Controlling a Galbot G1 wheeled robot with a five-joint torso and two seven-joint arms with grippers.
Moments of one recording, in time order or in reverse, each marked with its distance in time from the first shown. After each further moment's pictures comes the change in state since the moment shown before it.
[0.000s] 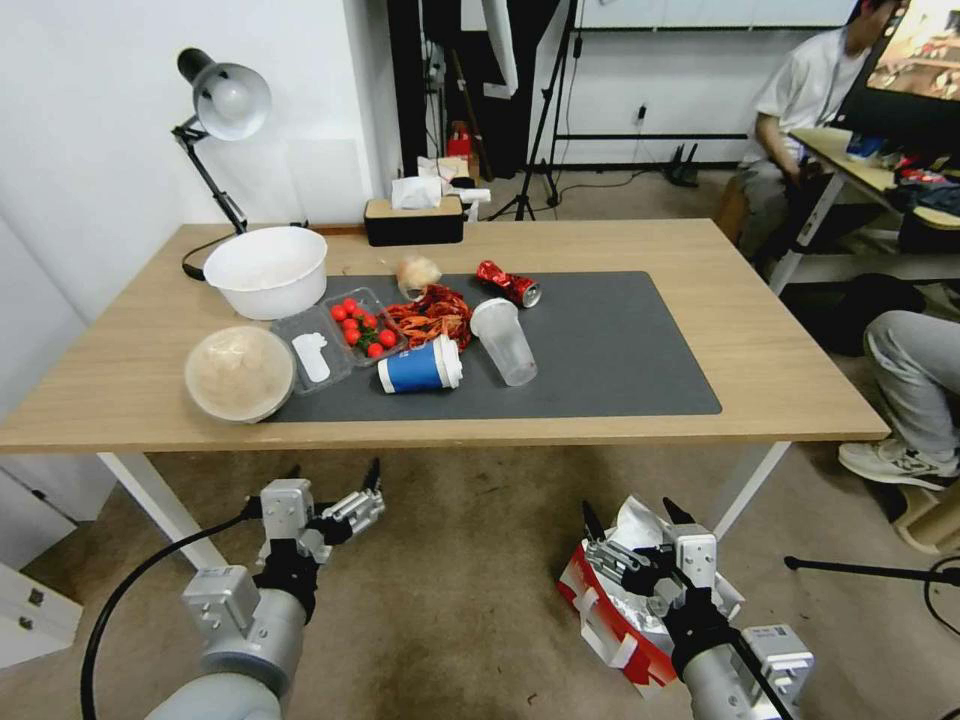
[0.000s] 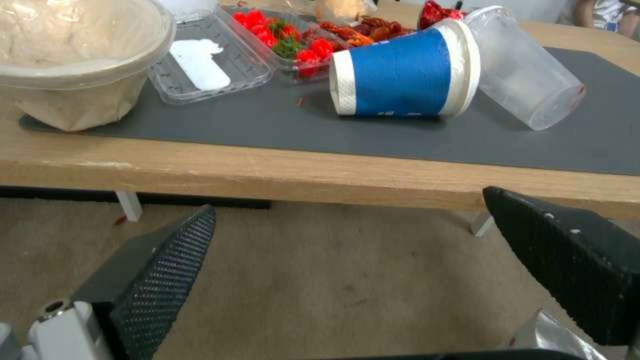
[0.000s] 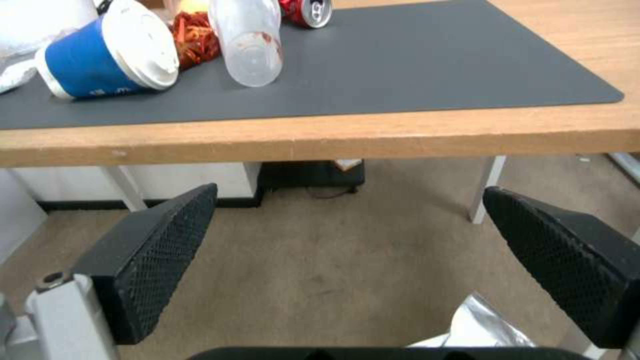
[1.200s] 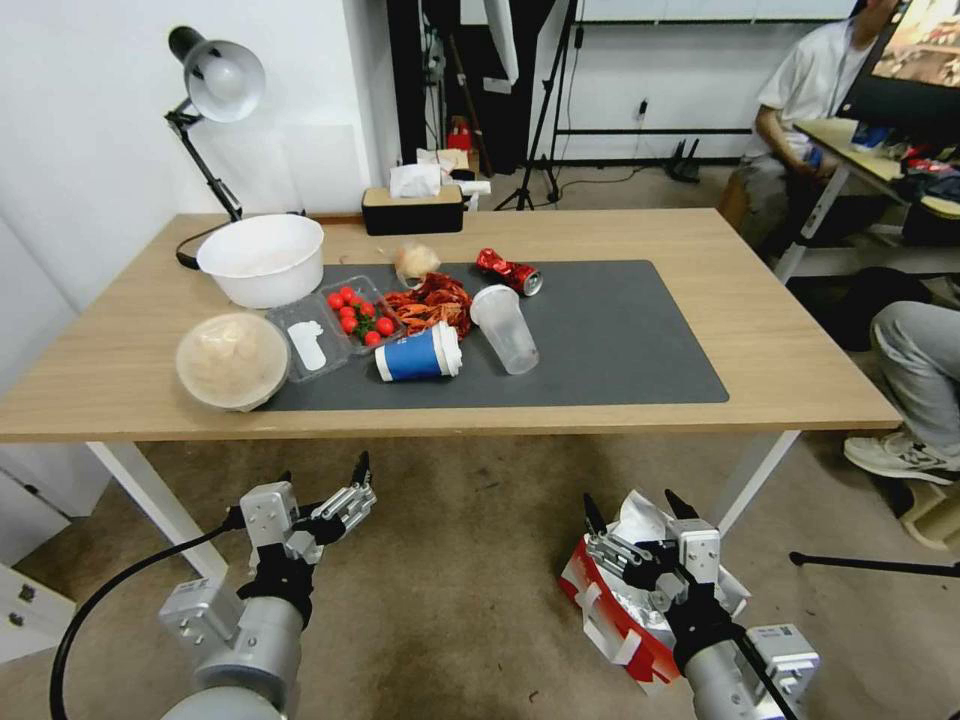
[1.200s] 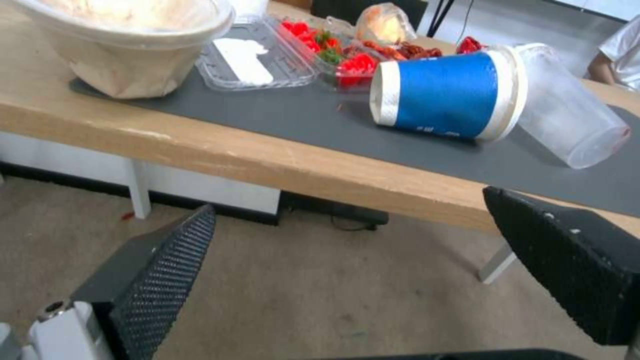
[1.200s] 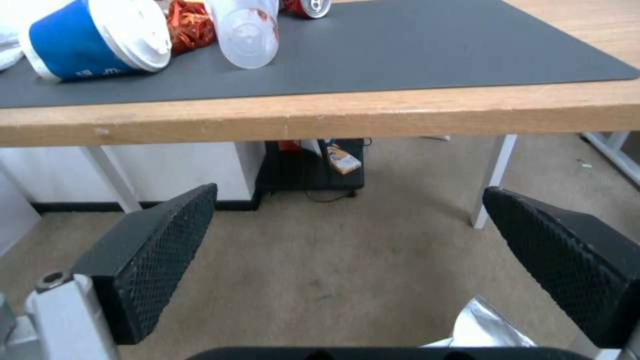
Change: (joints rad) left arm 0.033 -0.014 0.015 -0.008 -0.063 -0.144 -0.086; right arm 0.003 0.001 0.002 0.007 -0.005 0.016 -0.006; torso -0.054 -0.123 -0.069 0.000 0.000
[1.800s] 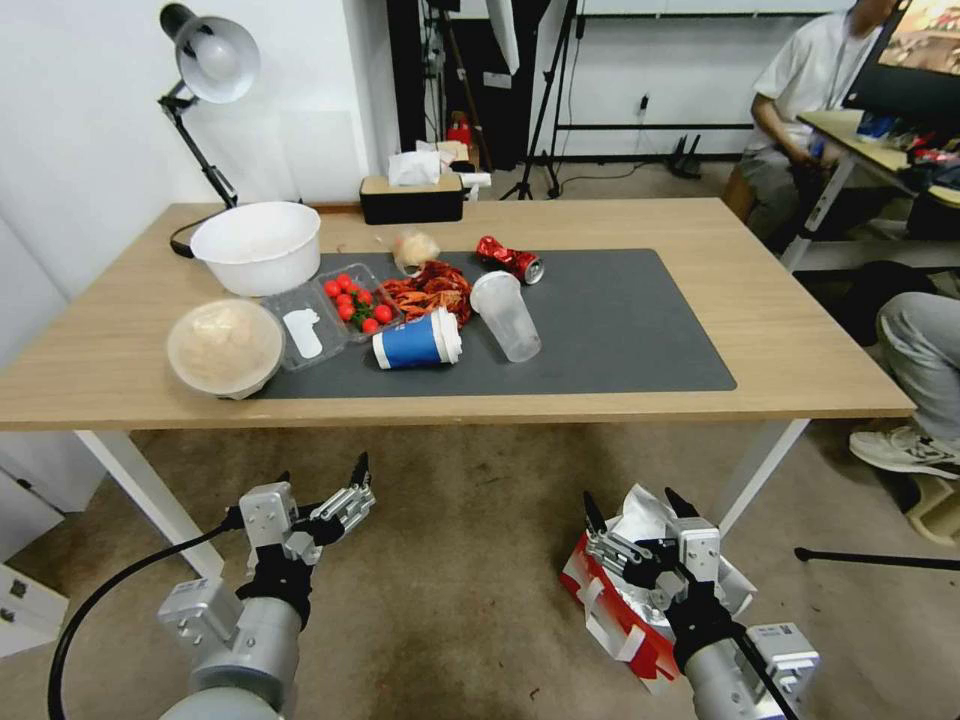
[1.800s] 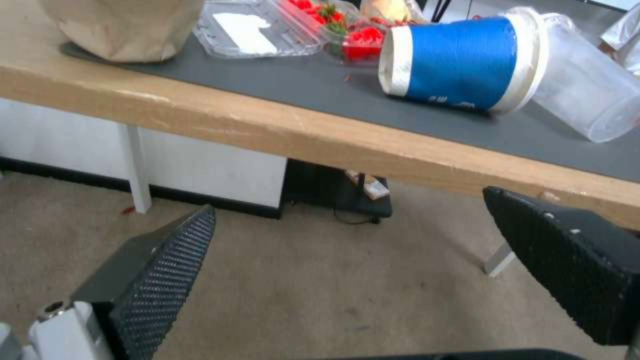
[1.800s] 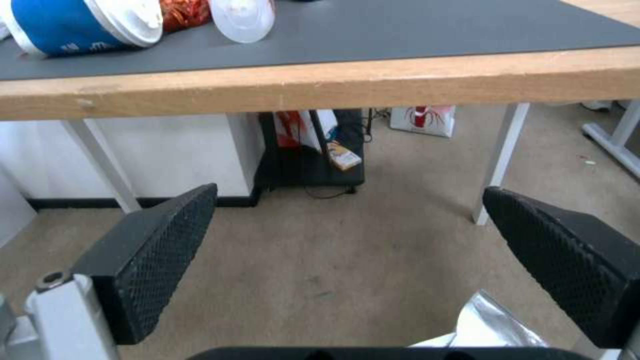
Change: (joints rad) left arm 0.002 0.003 -0.004 -0.003 0.003 0.008 0.003; right arm 0.004 -0.001 0.000 0.000 -0.001 0.001 -0.001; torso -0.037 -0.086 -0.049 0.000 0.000
